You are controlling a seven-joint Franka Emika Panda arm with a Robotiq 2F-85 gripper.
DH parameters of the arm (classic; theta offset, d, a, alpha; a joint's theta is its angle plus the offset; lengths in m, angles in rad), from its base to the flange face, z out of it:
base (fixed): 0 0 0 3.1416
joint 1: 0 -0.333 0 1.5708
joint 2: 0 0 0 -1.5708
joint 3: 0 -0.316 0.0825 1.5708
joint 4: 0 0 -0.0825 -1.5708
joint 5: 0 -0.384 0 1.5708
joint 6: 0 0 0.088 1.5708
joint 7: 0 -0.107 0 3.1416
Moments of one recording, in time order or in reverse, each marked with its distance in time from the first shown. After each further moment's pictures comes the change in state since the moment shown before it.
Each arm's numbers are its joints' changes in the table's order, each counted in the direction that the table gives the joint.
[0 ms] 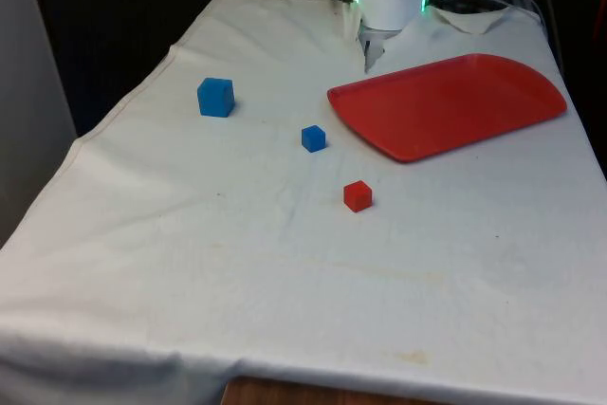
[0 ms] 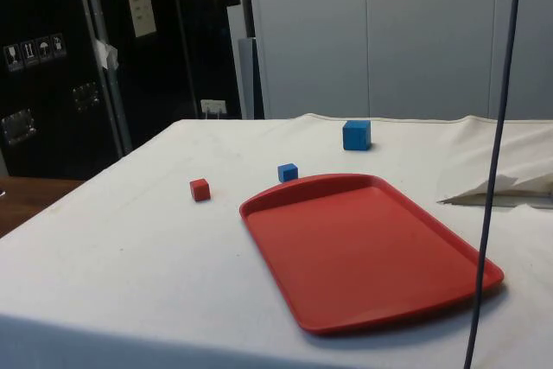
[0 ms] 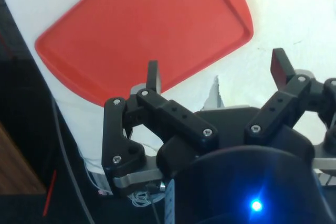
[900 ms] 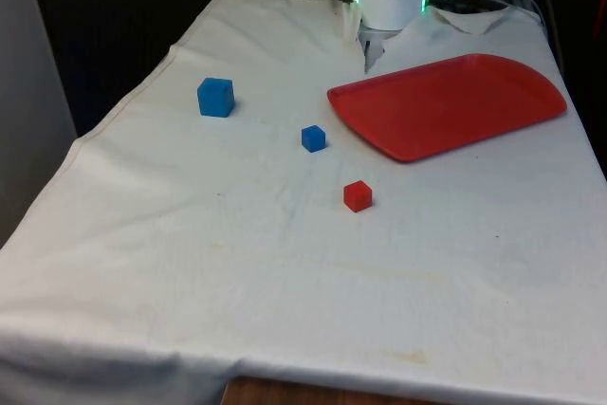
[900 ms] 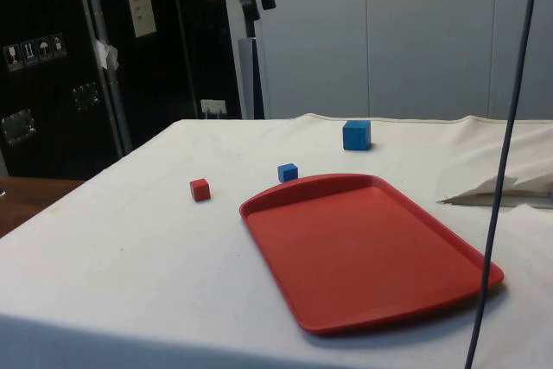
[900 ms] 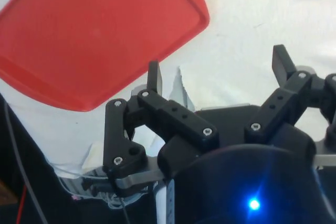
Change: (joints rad) arm 0.007 -0.090 0.053 0.147 0.126 -0.049 0.032
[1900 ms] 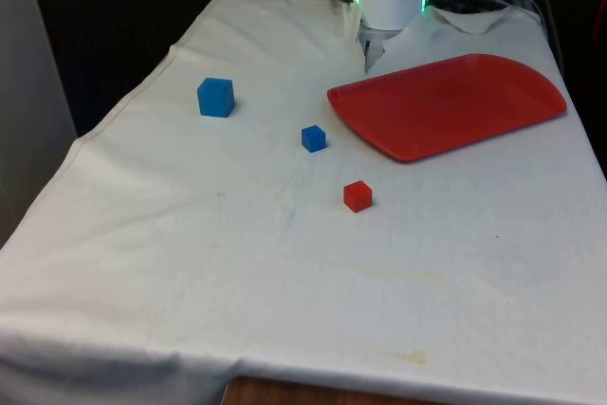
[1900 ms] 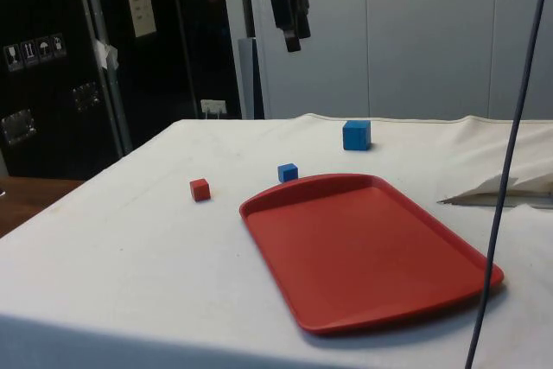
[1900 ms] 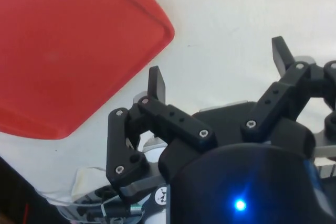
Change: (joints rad) arm 0.012 -0.037 0.135 0.204 0.054 -0.192 0.133
